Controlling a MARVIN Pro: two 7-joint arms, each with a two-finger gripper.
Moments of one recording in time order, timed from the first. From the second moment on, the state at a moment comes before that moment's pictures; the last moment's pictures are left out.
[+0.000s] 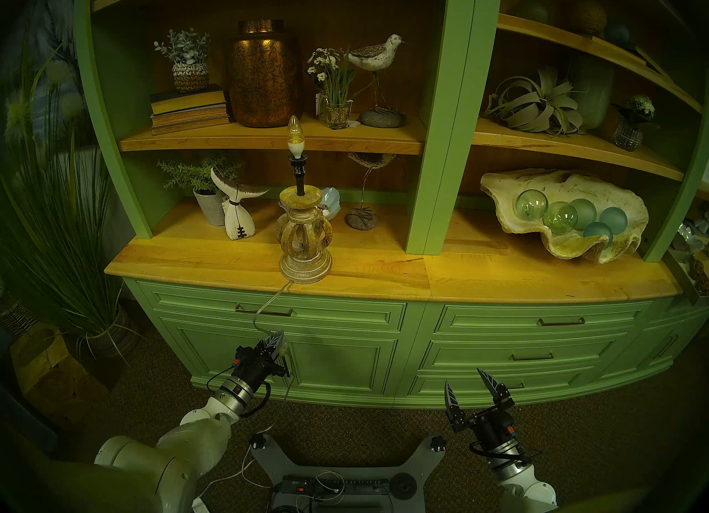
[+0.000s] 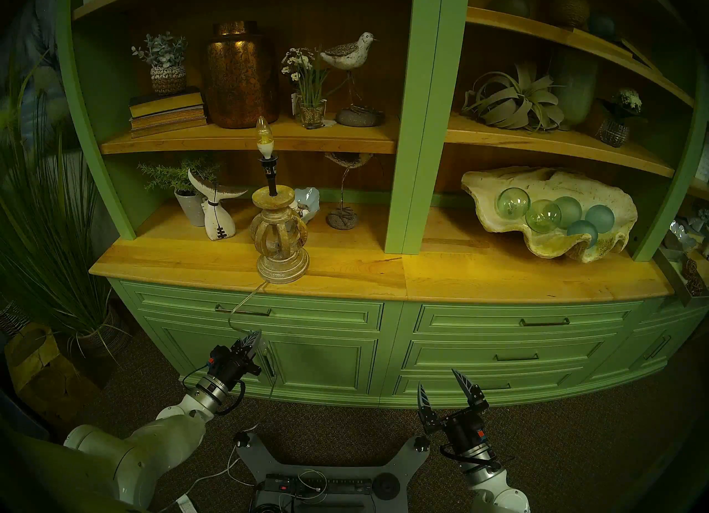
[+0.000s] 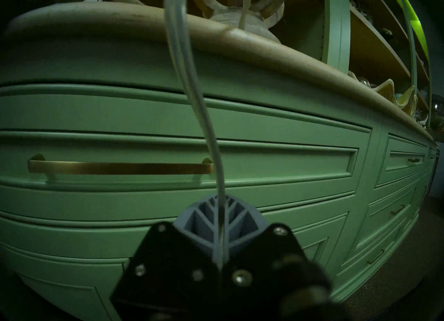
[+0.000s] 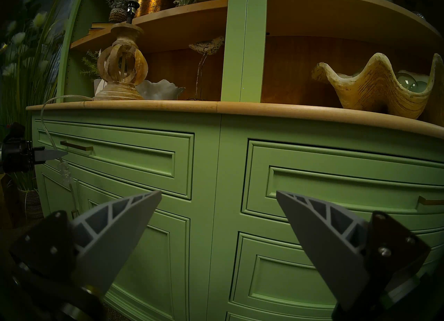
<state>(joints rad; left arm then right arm) 1.34 -1.35 -1.45 -0.33 -0.62 -0.93 -0.90 -1.97 -1.54 1.98 -1.08 0.28 -0.95 0.87</state>
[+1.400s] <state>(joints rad) 1.65 -1.19 -1.33 -0.86 -0.80 -0.95 -0.88 -1.97 -1.54 1.98 -1.07 0.28 -0.95 0.87</state>
